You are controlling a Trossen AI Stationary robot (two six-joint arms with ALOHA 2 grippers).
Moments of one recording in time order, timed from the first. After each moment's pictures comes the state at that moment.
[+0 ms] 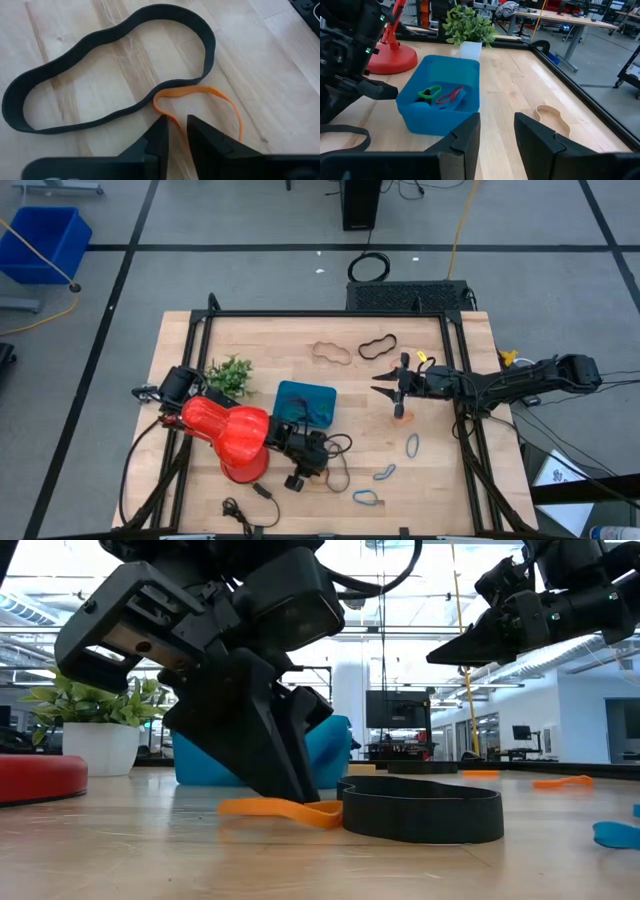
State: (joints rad) left arm -0.35 2.01 1.12 -0.04 0.24 0.00; right arm -0.03 0.93 0.23 0.48 0.16 -0.09
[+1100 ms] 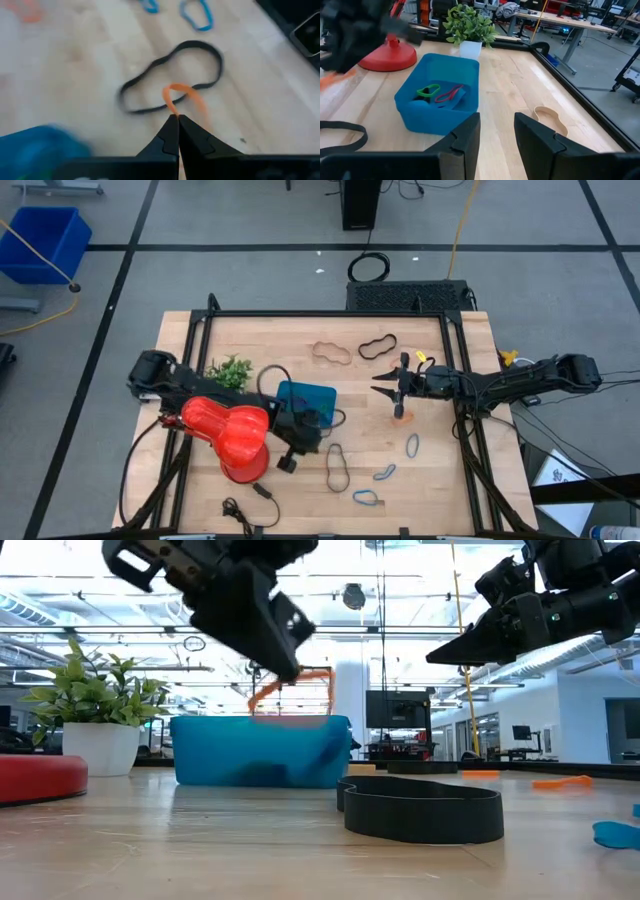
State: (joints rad) left arm -0.26 1.74 1.12 -0.23 0.16 0.14; right arm -0.03 0.93 0.23 0.48 0.16 -0.12
